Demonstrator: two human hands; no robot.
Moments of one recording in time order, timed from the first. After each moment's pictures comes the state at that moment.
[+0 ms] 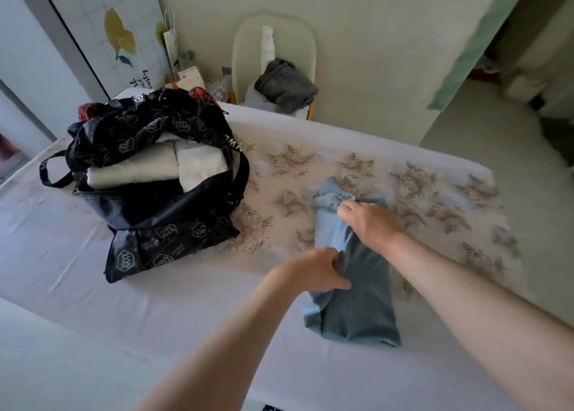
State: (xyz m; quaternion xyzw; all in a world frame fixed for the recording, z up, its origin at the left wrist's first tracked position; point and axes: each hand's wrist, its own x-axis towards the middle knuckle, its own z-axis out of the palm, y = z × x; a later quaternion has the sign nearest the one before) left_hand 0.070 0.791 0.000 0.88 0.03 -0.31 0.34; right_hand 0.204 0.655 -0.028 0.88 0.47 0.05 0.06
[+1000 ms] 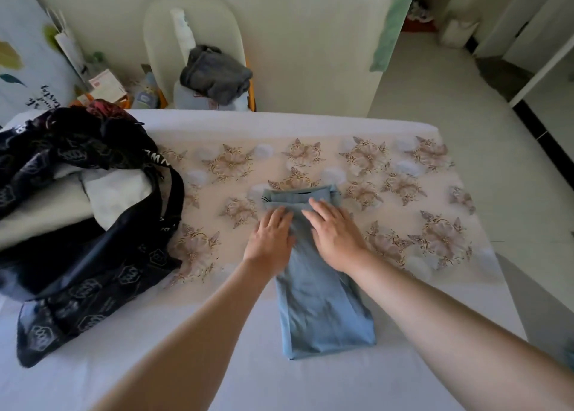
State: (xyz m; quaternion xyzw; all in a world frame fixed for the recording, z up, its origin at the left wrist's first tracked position) left_hand 0.161 0.792 -0.101 0.99 -0.02 -0.06 0.16; right_hand 0.199 0.618 -0.090 0.96 0.27 -0.05 -0.09
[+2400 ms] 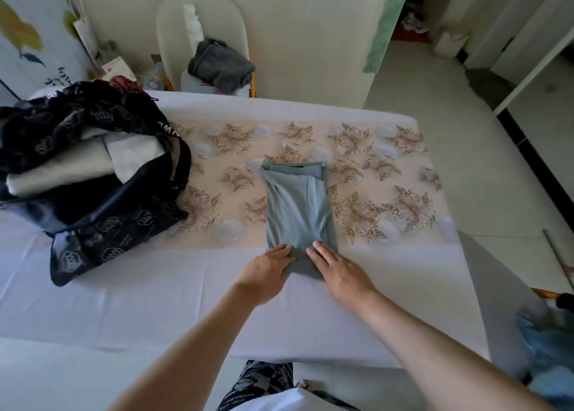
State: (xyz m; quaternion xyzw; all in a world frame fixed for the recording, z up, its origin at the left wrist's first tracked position) left_hand 0.001 0.765 -0.104 0.96 -0.13 -0.09 0.22; right_hand 0.033 0.542 -0.115 0.94 0.34 -0.07 -0.06
